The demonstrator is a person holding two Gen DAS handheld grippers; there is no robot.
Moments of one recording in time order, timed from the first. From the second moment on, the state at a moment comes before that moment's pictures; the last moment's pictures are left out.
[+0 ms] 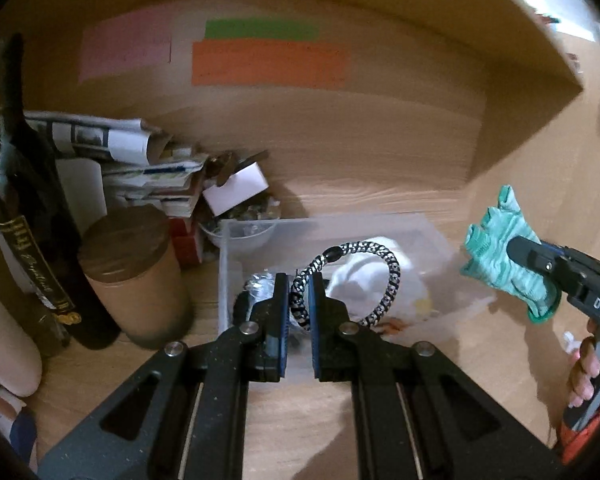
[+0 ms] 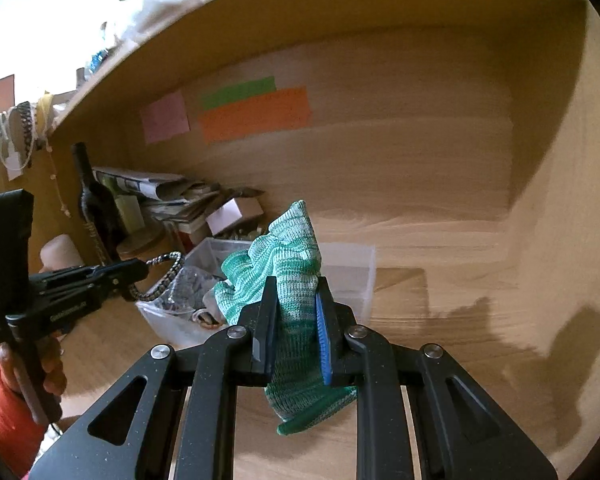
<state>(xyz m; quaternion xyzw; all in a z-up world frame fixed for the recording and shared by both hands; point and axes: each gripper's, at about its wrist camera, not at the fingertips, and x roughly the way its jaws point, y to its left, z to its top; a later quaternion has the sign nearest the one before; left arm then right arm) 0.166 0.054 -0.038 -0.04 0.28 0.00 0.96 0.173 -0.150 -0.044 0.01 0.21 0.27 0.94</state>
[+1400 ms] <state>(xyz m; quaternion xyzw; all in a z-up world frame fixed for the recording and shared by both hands) 0.088 0.040 0.008 -0.01 0.19 -0.02 0.98 0.127 -0.133 -0.016 -0.01 0.16 0.25 0.95</state>
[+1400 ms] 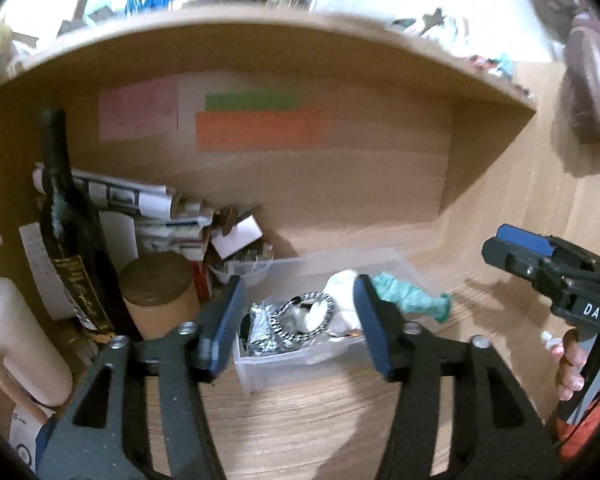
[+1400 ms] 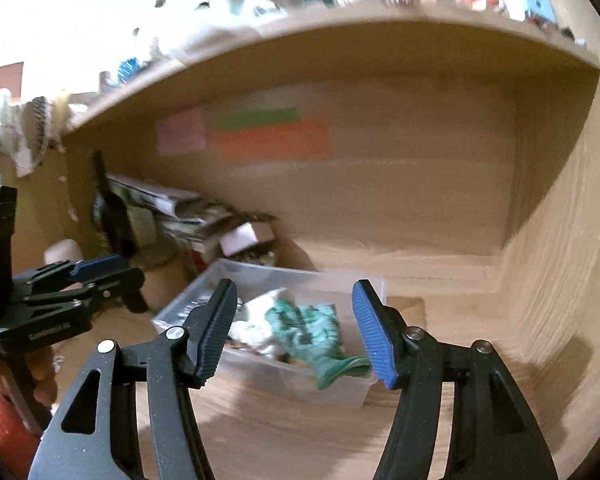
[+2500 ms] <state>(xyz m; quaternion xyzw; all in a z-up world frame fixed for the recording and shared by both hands) 0.026 0.017 0.011 0.00 0.13 -0.01 0.99 0.061 -0.134 -0.016 0.01 0.09 0.26 0.96</state>
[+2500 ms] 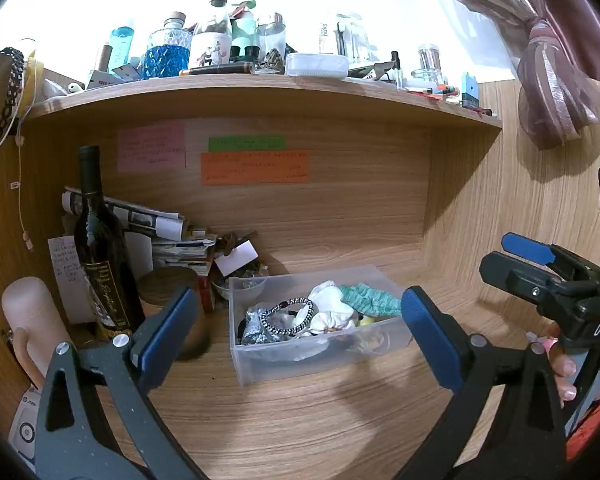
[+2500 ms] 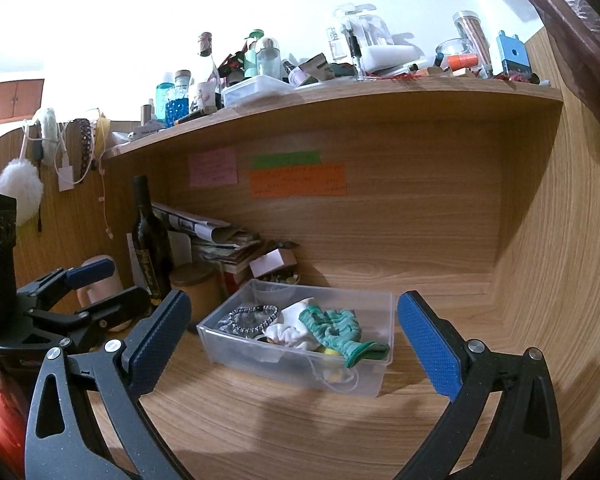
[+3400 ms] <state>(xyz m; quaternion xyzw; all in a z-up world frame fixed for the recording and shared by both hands) 0.028 0.016 0.010 -0.01 0.13 -0.01 0.99 0.063 -0.132 -0.017 0.01 0.09 0.26 0.96</state>
